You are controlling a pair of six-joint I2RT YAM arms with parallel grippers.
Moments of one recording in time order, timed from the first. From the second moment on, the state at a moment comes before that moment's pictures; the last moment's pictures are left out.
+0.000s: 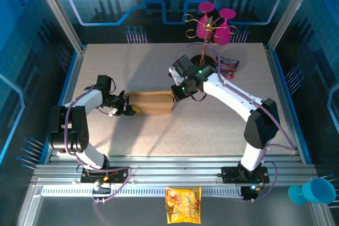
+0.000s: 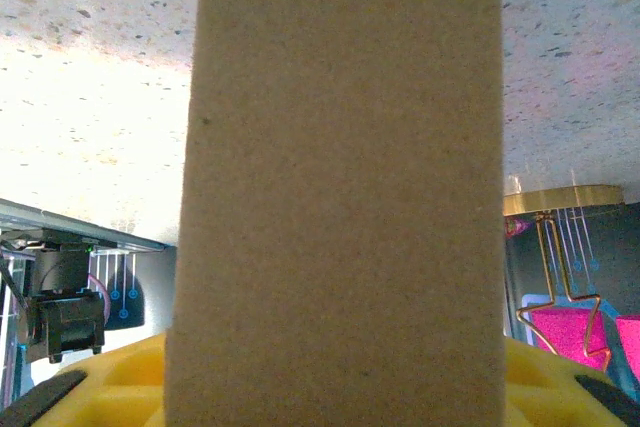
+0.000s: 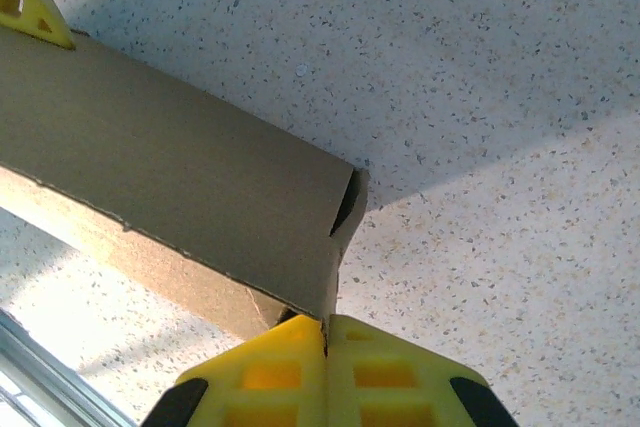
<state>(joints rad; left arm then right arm) 0.07 1.61 0.90 -0.61 0.90 -1.78 0.69 1.77 1.60 -0.96 -0.11 0.23</state>
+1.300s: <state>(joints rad) 0.08 1.62 0.85 -0.52 0.93 -1.87 0.73 1.80 1.61 -0.89 -0.03 0.54</state>
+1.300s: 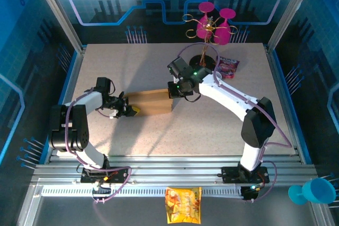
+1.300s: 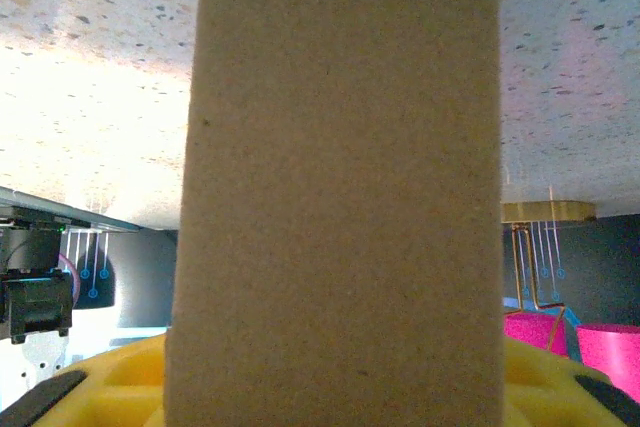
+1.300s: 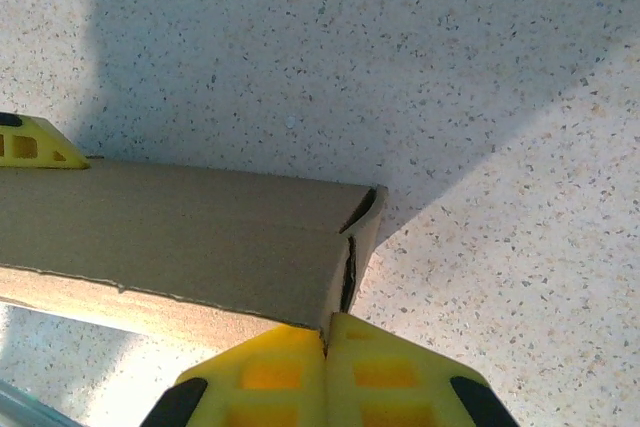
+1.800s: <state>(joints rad) 0.10 1.62 0.80 -0.44 0.94 -1.88 0.75 1.85 1.69 -0.93 0.01 0.57</state>
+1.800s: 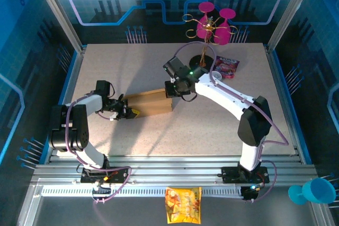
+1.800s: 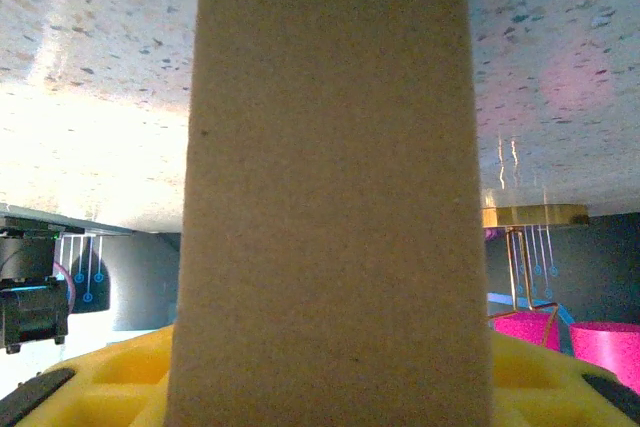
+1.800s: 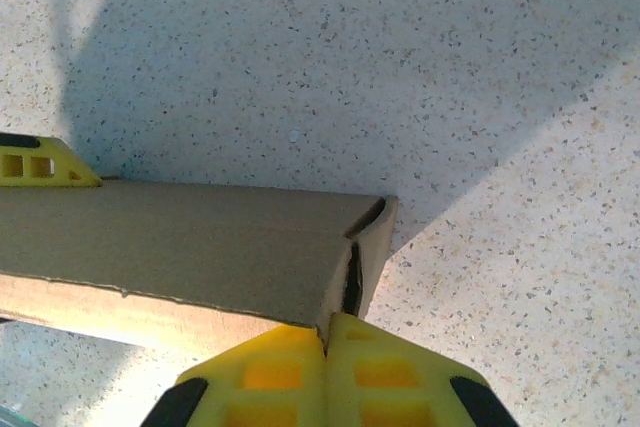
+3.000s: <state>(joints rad) 0.26 1.34 1.12 -1.03 0.48 -1.07 0.76 1.91 1.76 -1.01 0.07 0.50</state>
